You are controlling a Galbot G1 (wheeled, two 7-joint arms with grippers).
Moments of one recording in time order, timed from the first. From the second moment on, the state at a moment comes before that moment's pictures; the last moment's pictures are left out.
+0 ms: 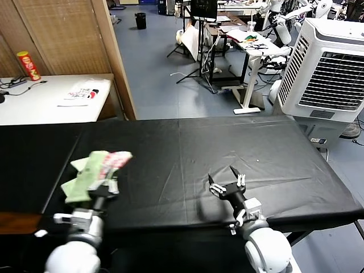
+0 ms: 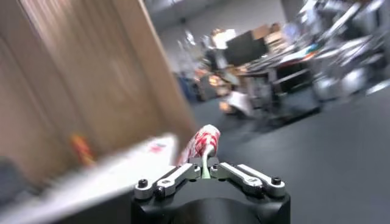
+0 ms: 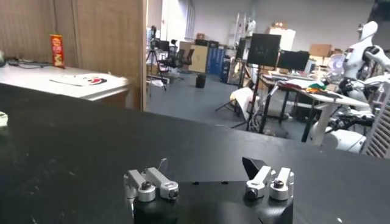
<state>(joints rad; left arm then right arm) 1.50 -1.19 -0.44 -2.23 -0.21 0.36 -0.22 -1.36 1.29 0.34 2.11 0.11 -0.41 0.01</state>
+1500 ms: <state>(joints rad) 1.56 -1.40 -0.40 -2.18 -0.13 0.20 -0.10 -1.06 1.42 0.21 1.76 0.80 -0.59 0.14</state>
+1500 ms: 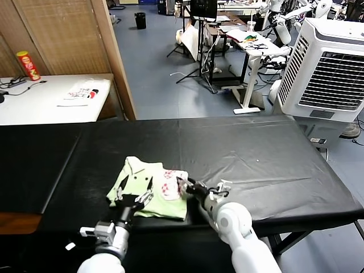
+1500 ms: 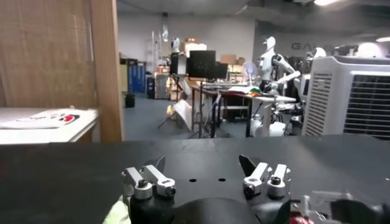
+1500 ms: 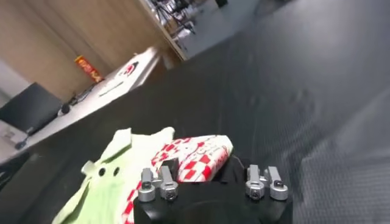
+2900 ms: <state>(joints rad) 1.88 -1.26 -0.53 -2.29 -0.29 0.17 -0.23 -1.79 1.17 0.52 2.29 0.19 -0.14 0.21</state>
